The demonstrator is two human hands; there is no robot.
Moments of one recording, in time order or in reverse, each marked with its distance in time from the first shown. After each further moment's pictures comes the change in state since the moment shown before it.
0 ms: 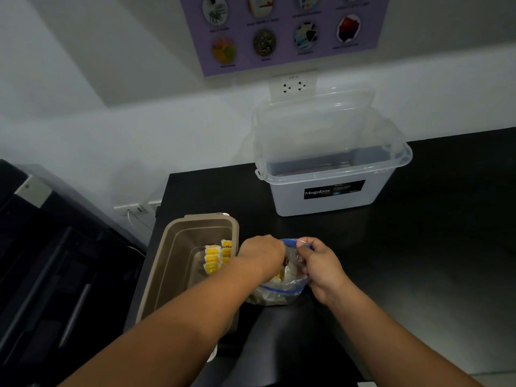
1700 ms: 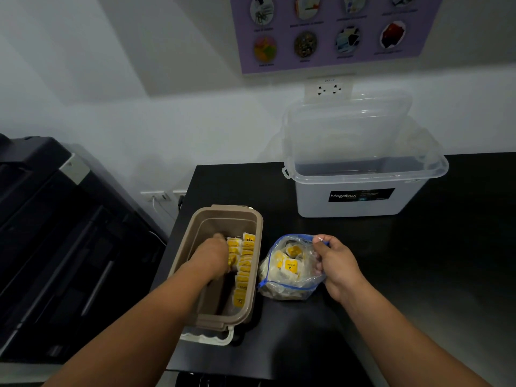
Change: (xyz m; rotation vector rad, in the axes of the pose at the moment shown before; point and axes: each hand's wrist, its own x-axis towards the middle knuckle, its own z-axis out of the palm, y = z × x) left_hand -0.032 -0.123 0.069 -0.400 0.050 -0.534; right_hand 0.005 -0.005 0.015 -0.080 0.039 -0.041
